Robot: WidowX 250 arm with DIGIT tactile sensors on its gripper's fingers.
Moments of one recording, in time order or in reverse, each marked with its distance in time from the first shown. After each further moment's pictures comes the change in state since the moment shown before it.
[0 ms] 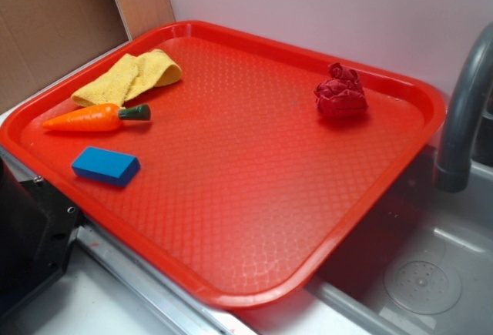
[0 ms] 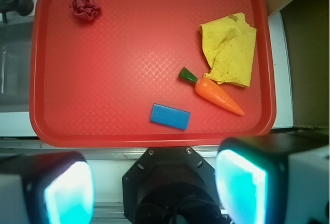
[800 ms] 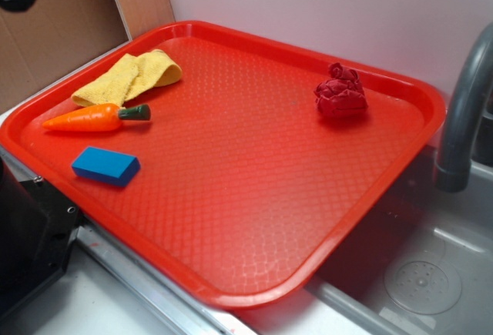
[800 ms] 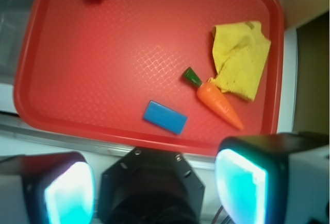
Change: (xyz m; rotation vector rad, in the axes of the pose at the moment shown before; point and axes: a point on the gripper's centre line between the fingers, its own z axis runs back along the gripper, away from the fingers) arm -0.003 0.004 -0.028 0.036 -0.012 -0.252
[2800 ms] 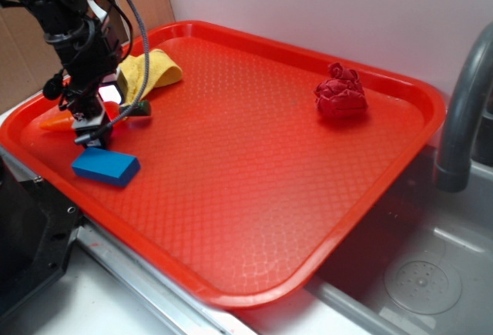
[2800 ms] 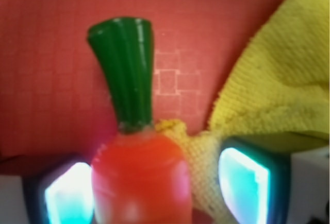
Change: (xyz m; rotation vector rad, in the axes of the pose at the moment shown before) arm 0.023 0.100 -0.196 -0.043 -0.030 -0.576
